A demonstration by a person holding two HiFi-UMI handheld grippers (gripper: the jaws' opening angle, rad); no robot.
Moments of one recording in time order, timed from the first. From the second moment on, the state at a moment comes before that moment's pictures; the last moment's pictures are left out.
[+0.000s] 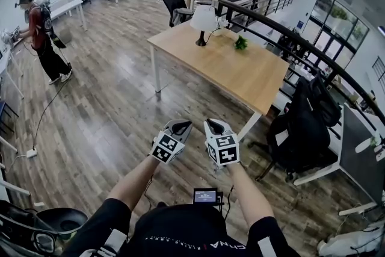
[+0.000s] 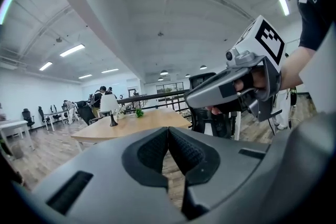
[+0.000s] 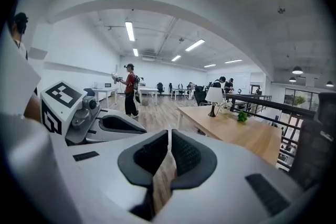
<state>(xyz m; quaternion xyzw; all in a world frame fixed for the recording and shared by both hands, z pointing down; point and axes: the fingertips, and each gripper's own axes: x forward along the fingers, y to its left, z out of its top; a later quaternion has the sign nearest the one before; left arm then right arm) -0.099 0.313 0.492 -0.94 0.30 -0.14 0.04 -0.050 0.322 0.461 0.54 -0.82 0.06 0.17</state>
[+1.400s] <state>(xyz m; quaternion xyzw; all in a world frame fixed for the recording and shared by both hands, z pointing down) -0.038 0.331 0.513 -0.93 0.34 -0.14 0.00 0.036 0.338 0.499 0.51 -0.84 0.11 0.14</state>
